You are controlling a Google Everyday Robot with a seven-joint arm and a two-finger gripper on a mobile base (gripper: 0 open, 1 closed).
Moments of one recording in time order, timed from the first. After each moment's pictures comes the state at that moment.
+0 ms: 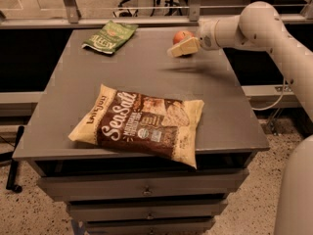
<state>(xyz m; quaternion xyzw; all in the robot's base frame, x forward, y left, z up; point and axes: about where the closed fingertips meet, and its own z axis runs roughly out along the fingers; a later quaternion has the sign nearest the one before) 0.805 -0.125 0.887 -0.38 0.75 0.16 0.52</state>
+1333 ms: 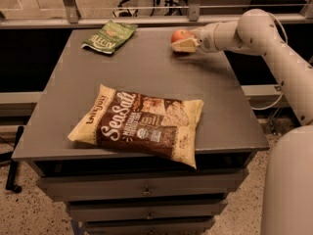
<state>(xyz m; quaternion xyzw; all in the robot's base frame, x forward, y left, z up) 0.831 -0.133 0.867 -0.35 0.75 0.18 0.53</state>
